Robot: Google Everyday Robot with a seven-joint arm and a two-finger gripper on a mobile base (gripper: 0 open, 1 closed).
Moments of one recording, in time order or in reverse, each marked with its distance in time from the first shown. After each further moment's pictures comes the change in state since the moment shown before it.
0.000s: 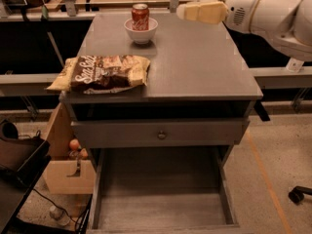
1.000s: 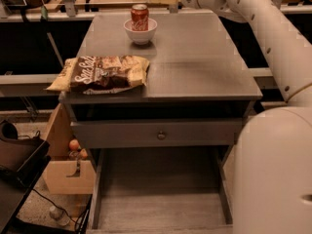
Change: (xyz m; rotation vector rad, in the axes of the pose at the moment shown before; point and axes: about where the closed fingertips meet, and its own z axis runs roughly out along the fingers) arm 0.015 -0.075 0.169 0.049 0.082 -0.050
